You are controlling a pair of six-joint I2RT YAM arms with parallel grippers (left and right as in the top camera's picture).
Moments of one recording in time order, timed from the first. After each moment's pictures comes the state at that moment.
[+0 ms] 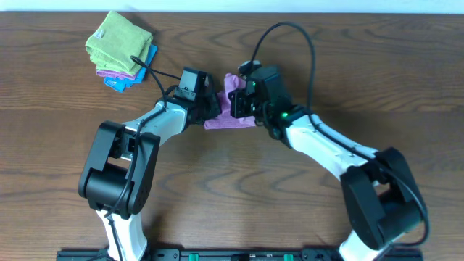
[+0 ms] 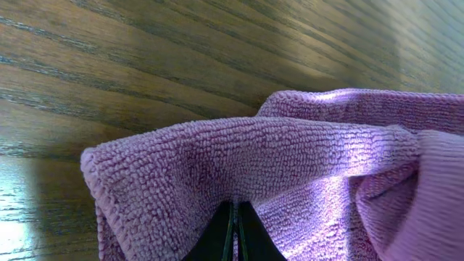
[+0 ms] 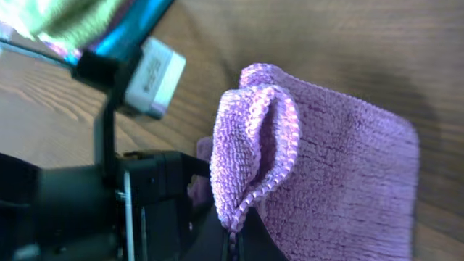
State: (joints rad) left arm -0.33 1.99 1.13 -0.15 0.27 -0.64; right arm 0.52 1.84 1.10 0.04 -0.21 0.45
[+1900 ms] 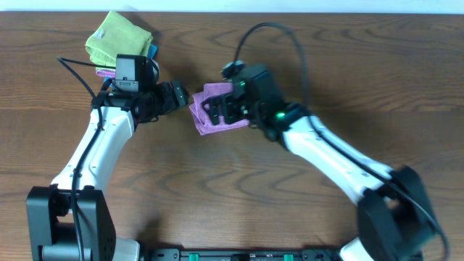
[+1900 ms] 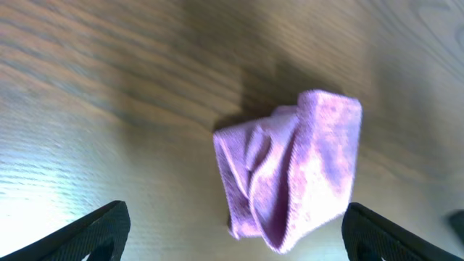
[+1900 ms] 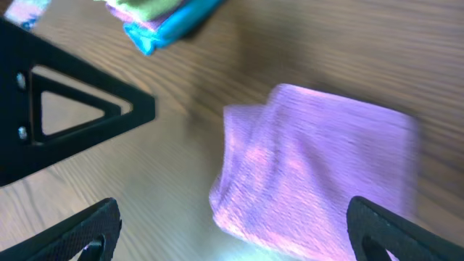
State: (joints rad) left arm -0.07 1.62 1.13 -0.55 0.33 -0.47; right arm 0.58 1.70 1.20 -0.23 -0.25 0.35
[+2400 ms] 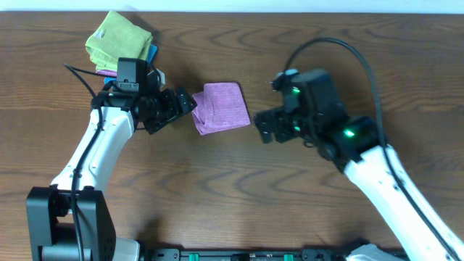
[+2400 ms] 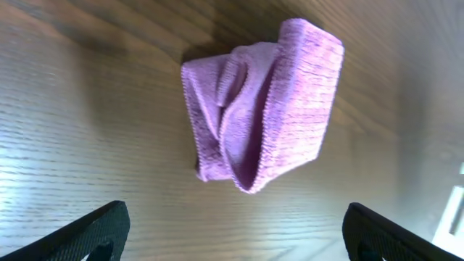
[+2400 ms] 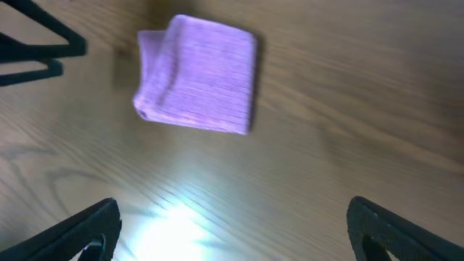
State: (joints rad) left arm -0.07 1.62 1.13 -0.66 0.49 -0.53; right arm 0.44 1.30 1.17 -0.76 -0.10 0.16
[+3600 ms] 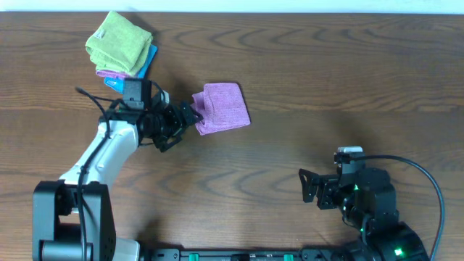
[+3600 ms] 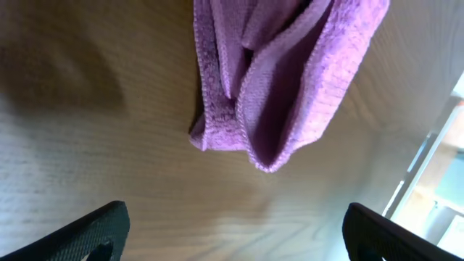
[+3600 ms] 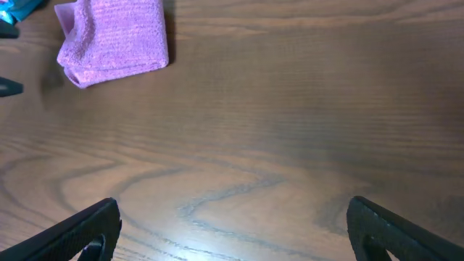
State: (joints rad) left arm -0.08 1.62 0.92 -0.47 0.61 -0.71; right arm 0.28 0.50 0.52 -0.75 -0.08 0.31
